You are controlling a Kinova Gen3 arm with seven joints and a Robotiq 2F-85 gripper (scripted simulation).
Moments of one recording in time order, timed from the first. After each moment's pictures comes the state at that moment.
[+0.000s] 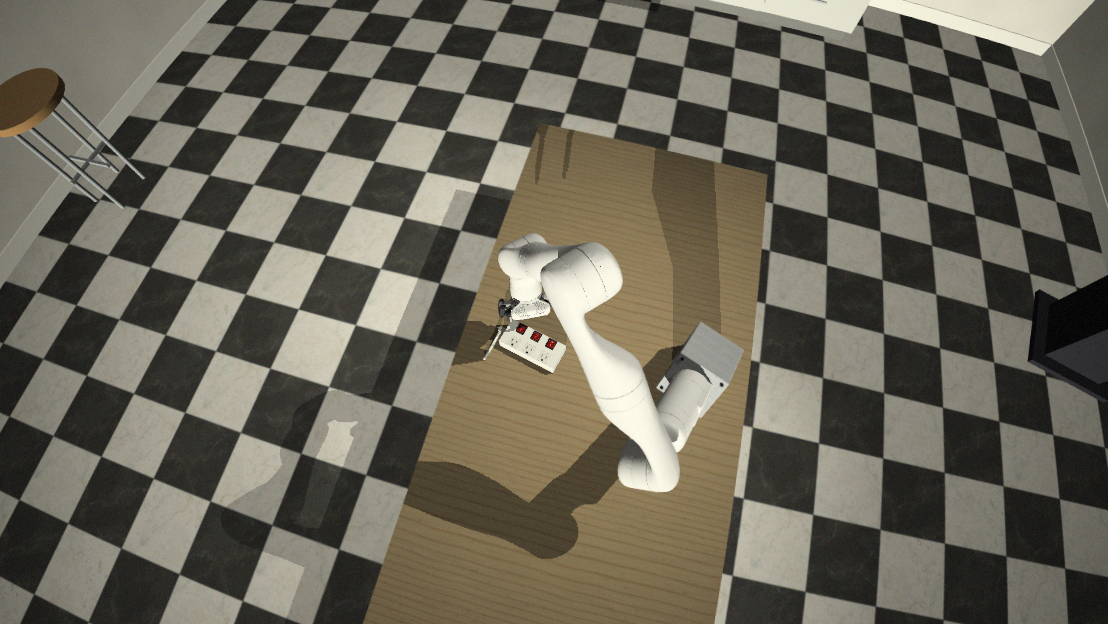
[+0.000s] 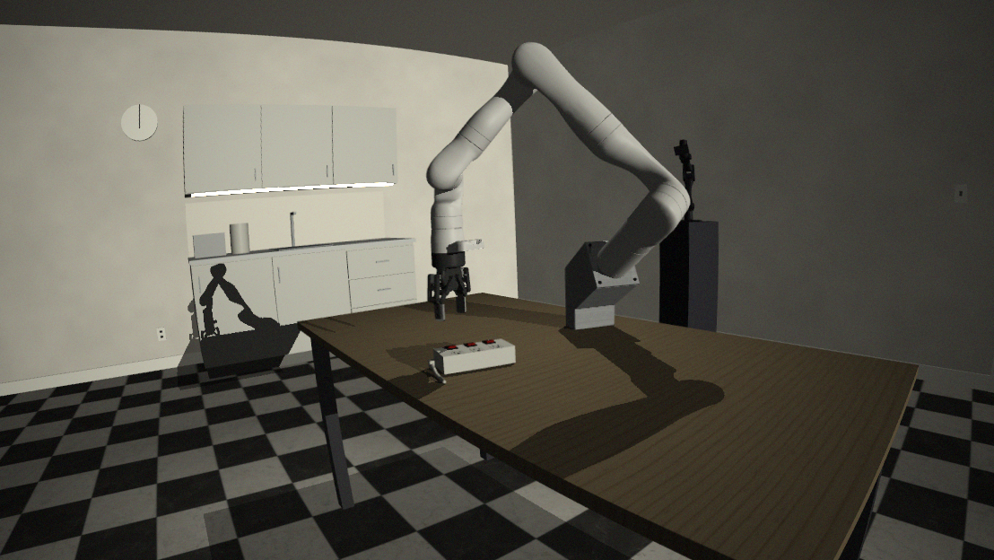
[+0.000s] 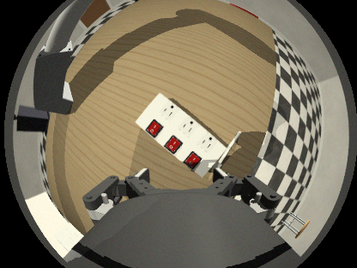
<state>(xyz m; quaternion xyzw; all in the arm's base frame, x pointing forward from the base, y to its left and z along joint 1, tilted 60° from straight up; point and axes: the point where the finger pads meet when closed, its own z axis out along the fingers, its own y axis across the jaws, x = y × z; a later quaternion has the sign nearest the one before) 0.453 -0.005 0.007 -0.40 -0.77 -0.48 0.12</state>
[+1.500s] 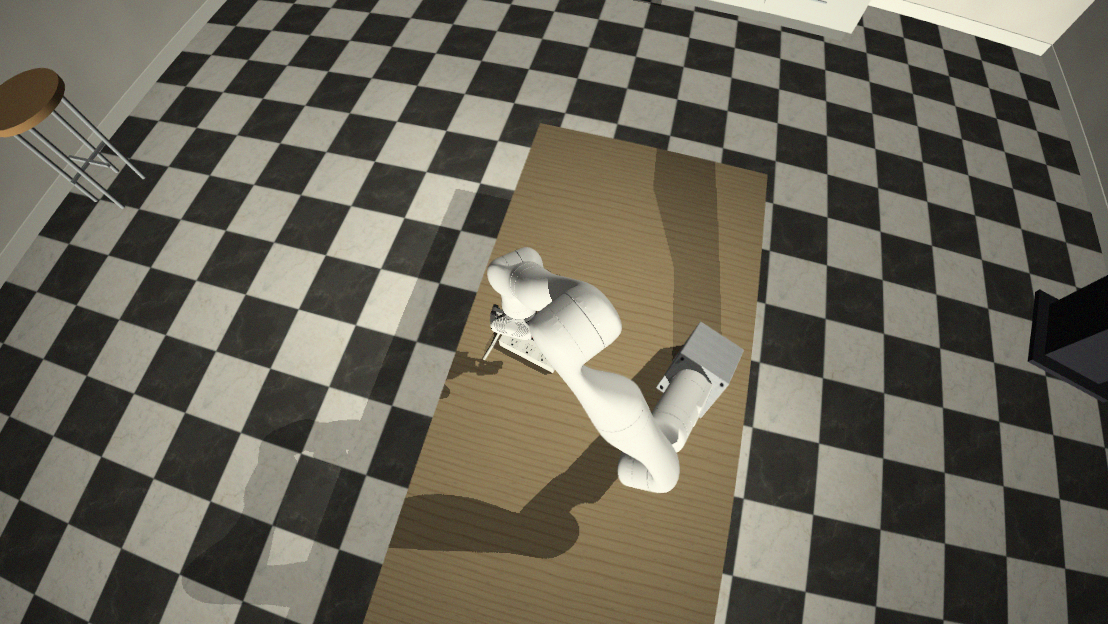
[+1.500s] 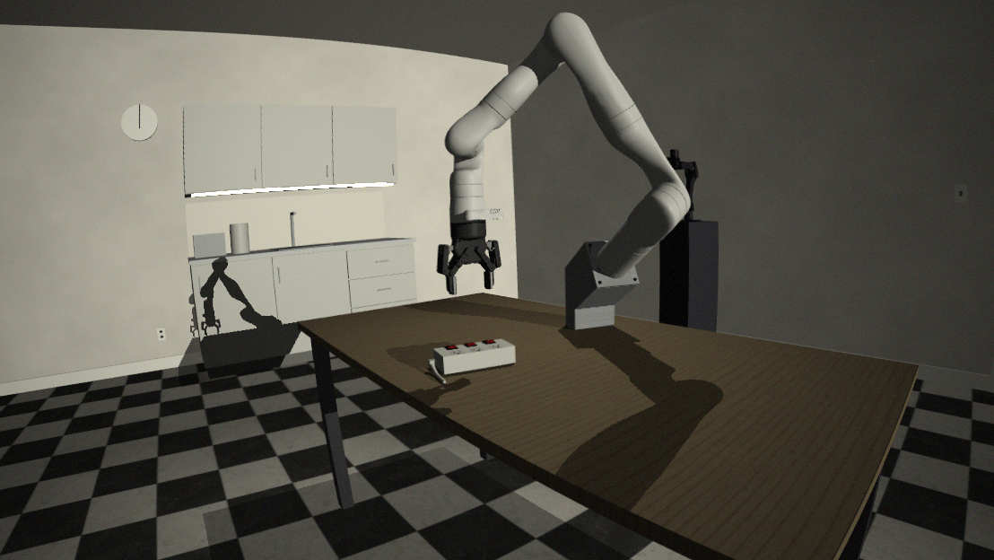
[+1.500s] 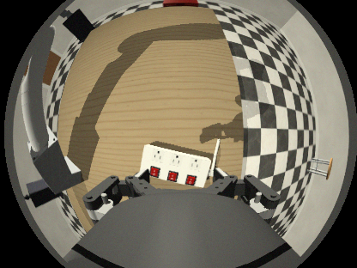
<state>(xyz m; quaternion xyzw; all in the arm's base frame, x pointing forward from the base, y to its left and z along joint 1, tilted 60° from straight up) 0.414 -0.018 0.095 -0.57 -0.66 -0.44 0.23</state>
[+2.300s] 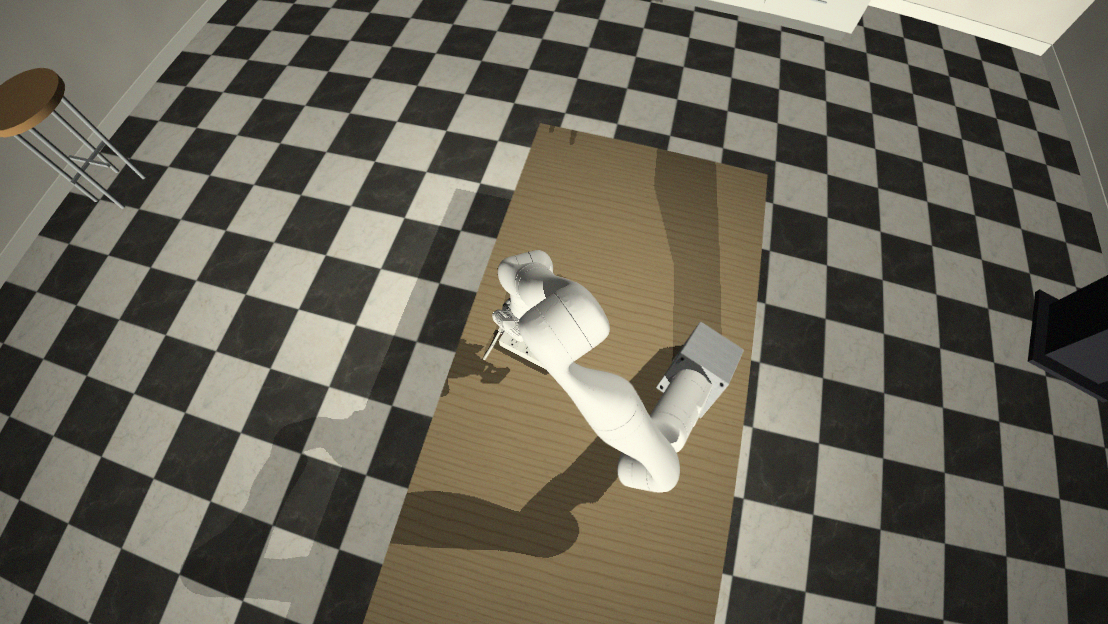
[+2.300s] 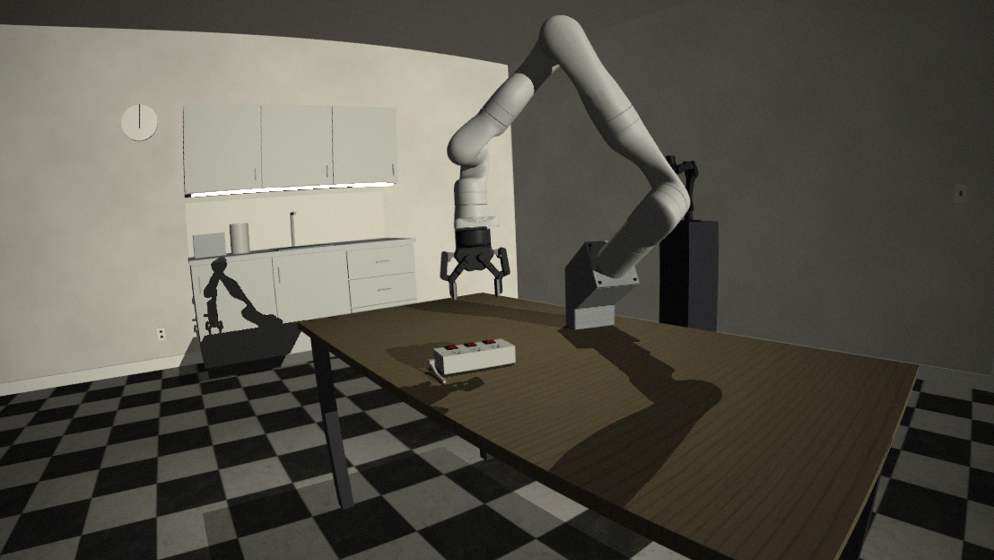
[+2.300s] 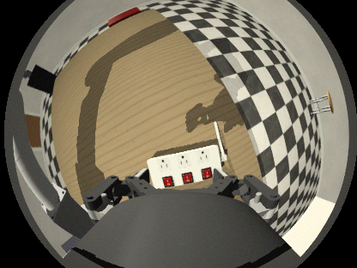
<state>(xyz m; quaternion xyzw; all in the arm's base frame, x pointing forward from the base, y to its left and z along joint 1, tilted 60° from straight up) 0.404 -0.005 0.080 -0.69 -0.51 -0.39 0.33</state>
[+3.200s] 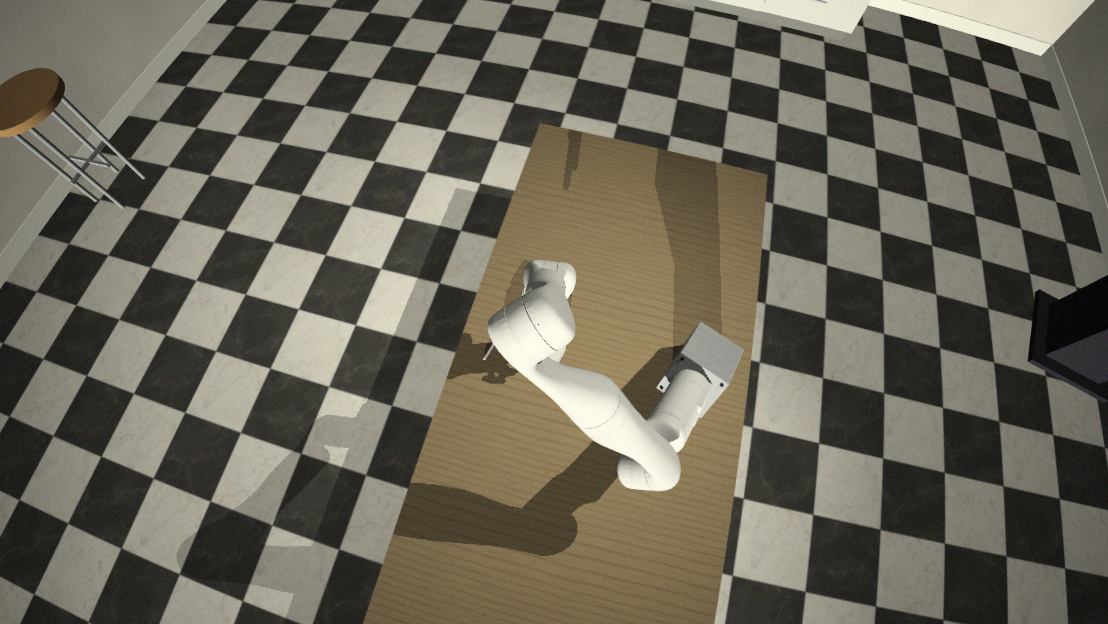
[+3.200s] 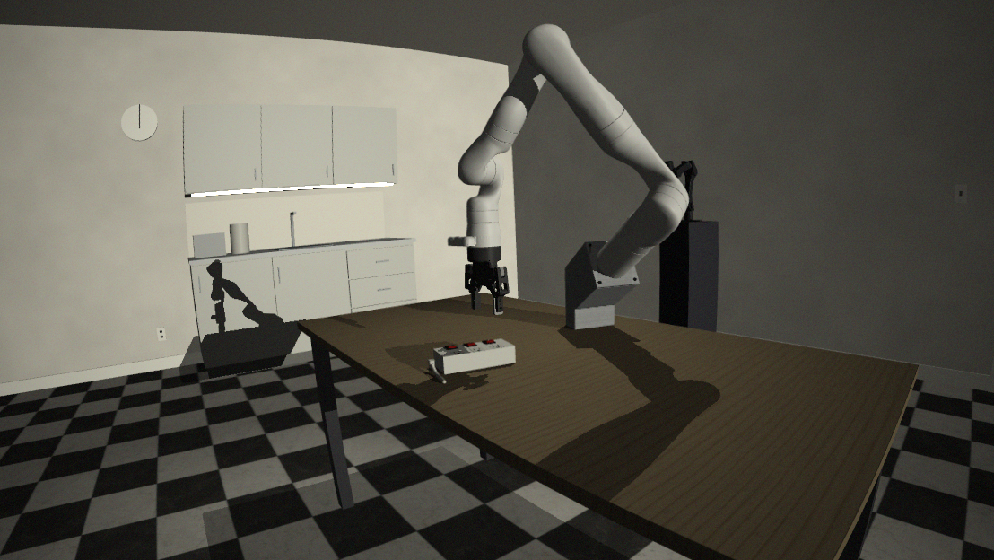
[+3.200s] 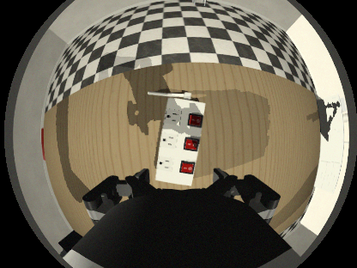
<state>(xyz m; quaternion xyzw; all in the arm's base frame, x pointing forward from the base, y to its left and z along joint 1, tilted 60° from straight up) 0.378 0.016 0.028 -0.86 -0.03 -0.14 0.48</state>
